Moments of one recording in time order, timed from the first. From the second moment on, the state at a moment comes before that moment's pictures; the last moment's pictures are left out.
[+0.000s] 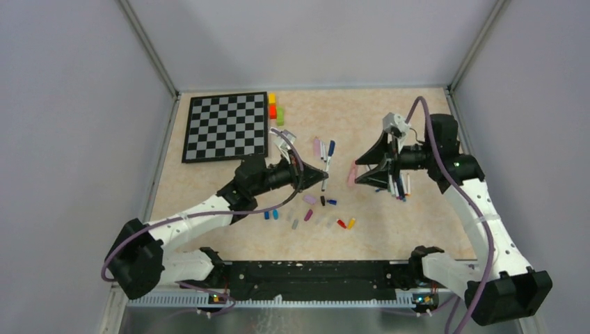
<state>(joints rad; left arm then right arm) -0.73 1.17 0.67 0.48 0.44 -0.63 0.20 1.03 1.08 -0.70 -1.21 -0.46</state>
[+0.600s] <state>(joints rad) -0.95 1.37 0.75 0.64 0.16 -0.61 0.13 0.98 0.67 0.19 -1.17 0.62</state>
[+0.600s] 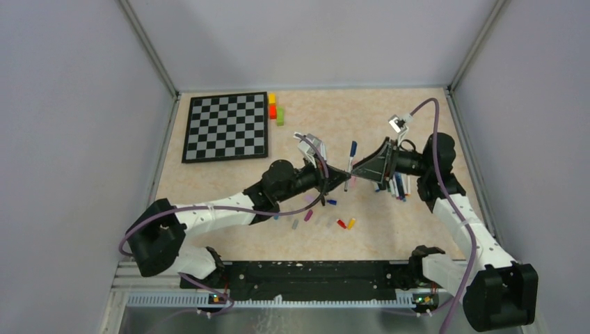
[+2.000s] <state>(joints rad) -0.98 1.43 0.79 0.69 0.16 -0.61 0.12 1.01 0.63 0.35 -1.11 0.70</state>
